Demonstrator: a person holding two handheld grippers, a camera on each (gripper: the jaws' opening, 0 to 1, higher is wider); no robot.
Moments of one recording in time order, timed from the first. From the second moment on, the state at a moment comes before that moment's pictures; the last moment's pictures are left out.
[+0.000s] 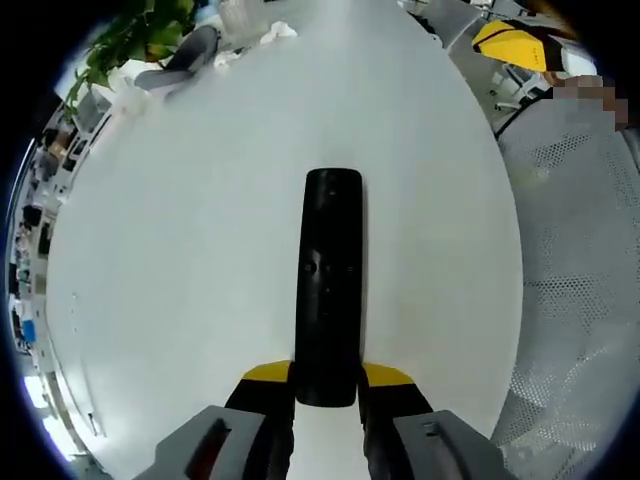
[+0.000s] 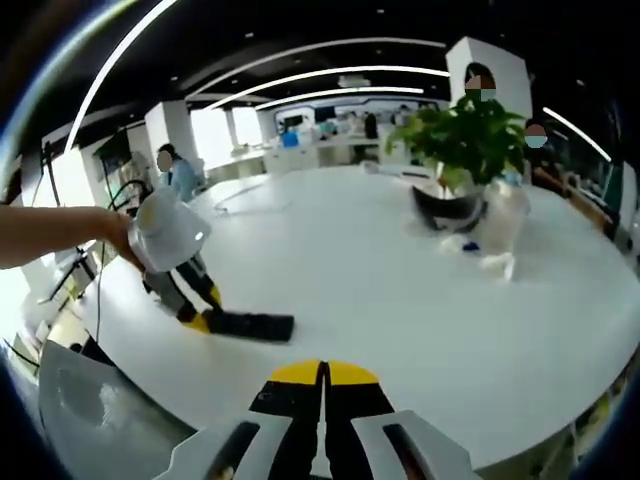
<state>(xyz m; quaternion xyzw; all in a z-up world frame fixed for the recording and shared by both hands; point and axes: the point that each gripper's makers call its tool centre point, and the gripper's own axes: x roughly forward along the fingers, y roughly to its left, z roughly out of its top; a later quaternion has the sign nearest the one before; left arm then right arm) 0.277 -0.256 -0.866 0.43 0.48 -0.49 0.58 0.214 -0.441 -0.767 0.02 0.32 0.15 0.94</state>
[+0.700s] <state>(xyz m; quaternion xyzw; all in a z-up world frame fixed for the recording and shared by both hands) 0.251 -0.258 -0.868 0.45 0.48 -0.50 0.57 0.216 -0.451 -0.775 -0.01 0.34 0.10 0.93</state>
